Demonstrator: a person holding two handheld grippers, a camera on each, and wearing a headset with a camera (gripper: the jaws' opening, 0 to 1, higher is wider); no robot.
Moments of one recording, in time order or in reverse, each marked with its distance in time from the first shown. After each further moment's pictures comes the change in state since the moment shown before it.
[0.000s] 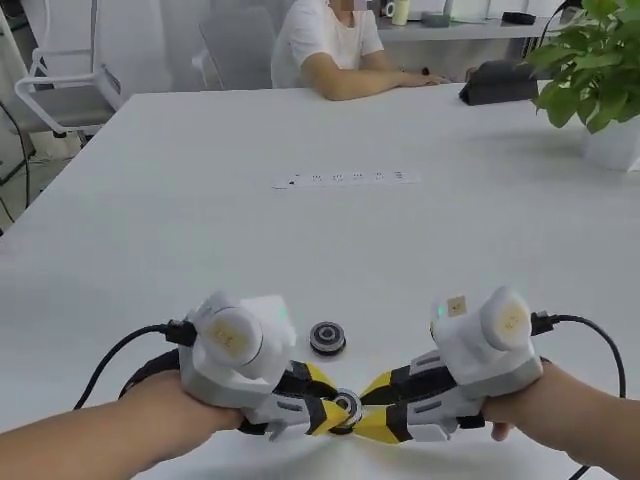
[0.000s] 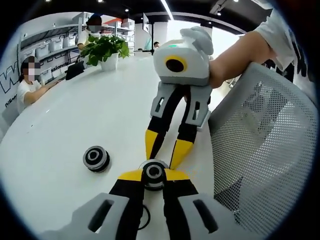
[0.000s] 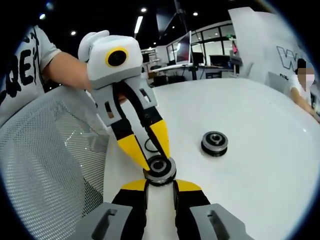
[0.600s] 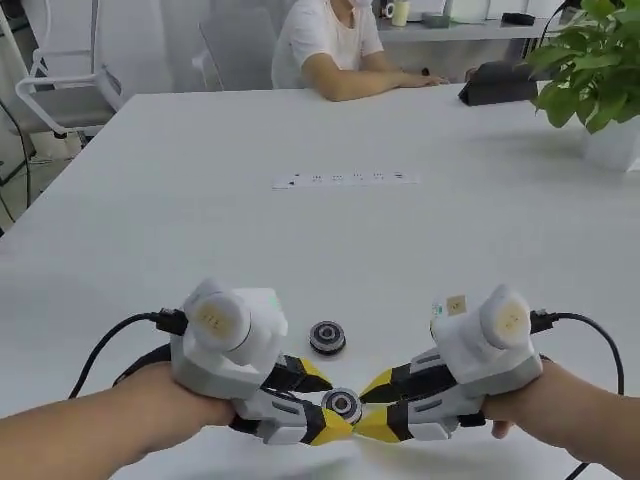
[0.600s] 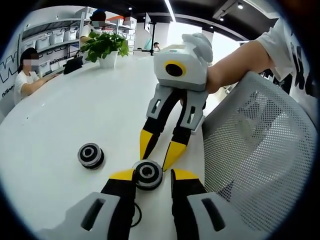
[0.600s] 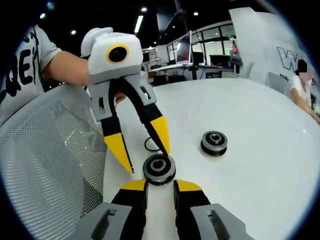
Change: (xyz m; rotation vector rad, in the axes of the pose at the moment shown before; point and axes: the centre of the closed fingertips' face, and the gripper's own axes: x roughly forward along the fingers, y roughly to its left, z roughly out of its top) left arm -0.004 -0.007 0.003 -0.098 -0.005 -0.063; right arm -0.001 -0.001 0.000 -0.004 0.006 -0.003
